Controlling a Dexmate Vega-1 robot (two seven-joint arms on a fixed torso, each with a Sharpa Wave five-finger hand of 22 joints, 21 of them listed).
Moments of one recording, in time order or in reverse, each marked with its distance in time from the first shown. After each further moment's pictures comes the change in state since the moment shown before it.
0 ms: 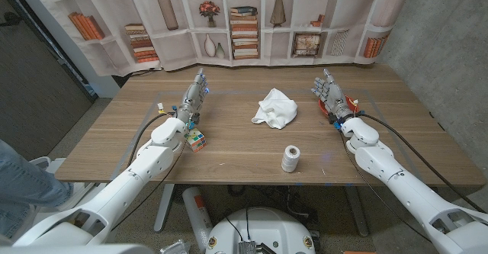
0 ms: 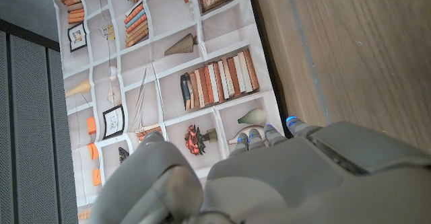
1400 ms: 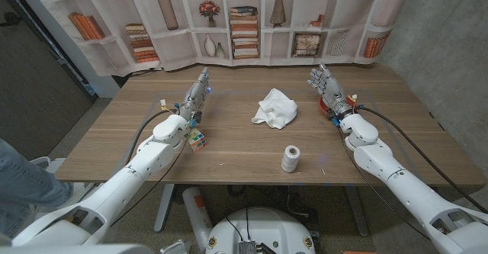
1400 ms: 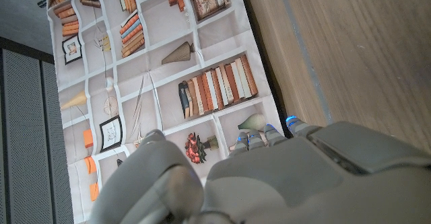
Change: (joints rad) left arm -0.012 0.020 0.017 -0.042 0.028 0.056 0.027; left_hand 0.009 0.009 -0.007 -0.007 0.008 0.006 0.006 0.008 0.000 -0.002 0.009 0.004 -0.009 0.000 0.000 0.004 0.000 0.000 0.000 0.004 0.000; right arm 0.001 -0.001 -0.013 -0.036 -0.050 0.085 0.021; right_hand 0.042 0.024 0.012 -0.021 0.000 0.027 -0.016 0.008 0.000 0.041 -0.016 0.008 0.000 0.036 -0.014 0.006 0.000 0.029 -0.004 -0.006 0.005
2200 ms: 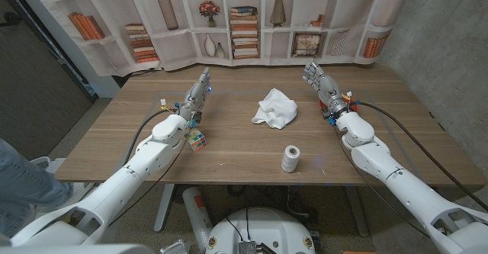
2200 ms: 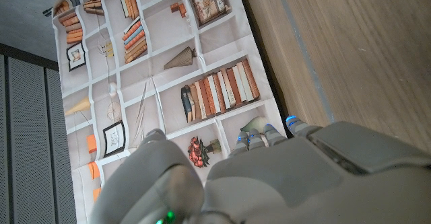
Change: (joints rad) left arm 0.009 0.018 0.001 -0.026 0.007 0.006 -0.003; left_hand 0.004 0.004 -0.004 -0.004 0.007 0.005 0.005 0.004 0.000 0.006 -0.002 0.007 0.000 0.000 0.000 0.004 0.000 0.000 0.000 0.004 -0.001; right arm 0.000 -0.020 -0.034 -0.047 -0.133 0.031 -0.063; right_hand 0.011 0.011 0.007 -0.007 -0.008 0.005 -0.005 0.000 0.000 0.005 -0.005 0.000 0.000 0.005 -0.005 0.000 0.000 0.005 0.005 -0.008 0.000
